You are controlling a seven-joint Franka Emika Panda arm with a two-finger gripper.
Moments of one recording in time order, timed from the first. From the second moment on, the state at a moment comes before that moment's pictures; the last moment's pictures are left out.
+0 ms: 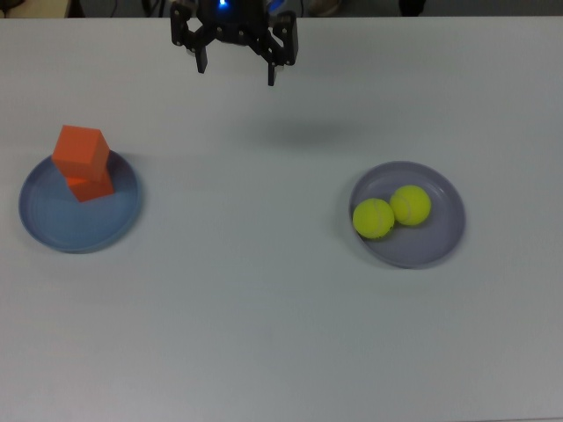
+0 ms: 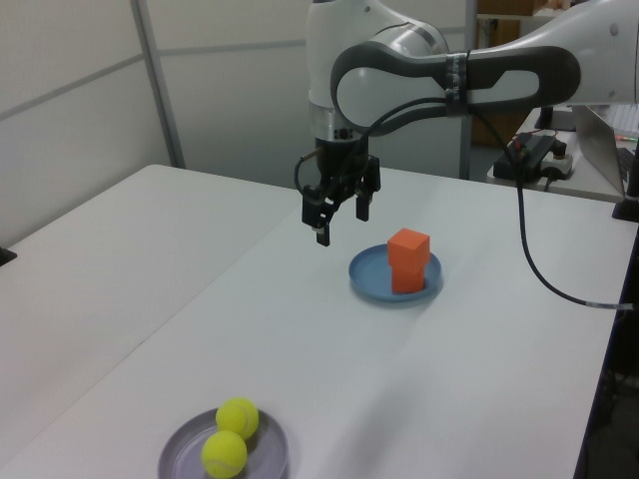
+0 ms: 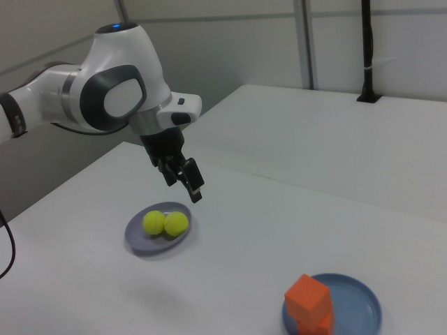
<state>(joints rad) 0.09 0.04 0.01 -1.65 -0.02 1.76 0.26</state>
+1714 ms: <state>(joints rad) 0.09 0.04 0.01 -1.62 -0.02 1.75 0.18</state>
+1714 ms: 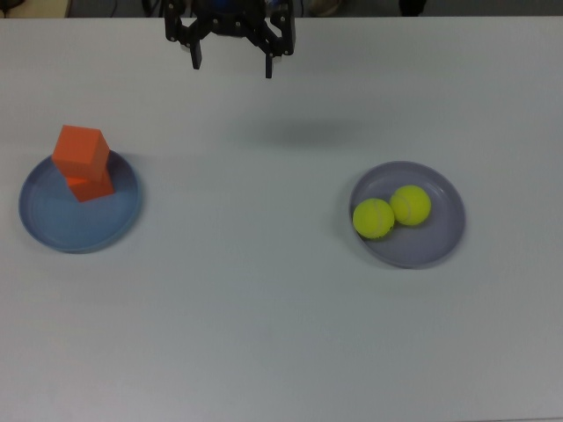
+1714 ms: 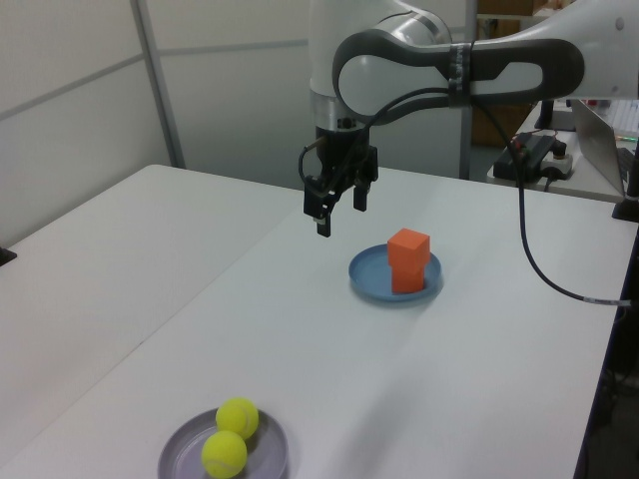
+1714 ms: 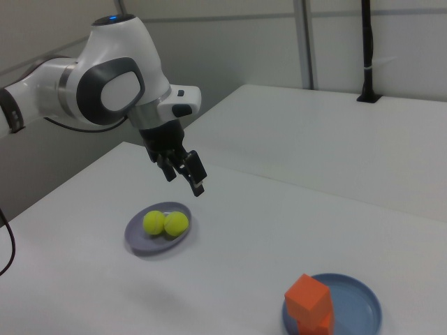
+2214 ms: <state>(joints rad) 0.08 0.04 0.01 -1.62 -0.02 1.75 0.18</state>
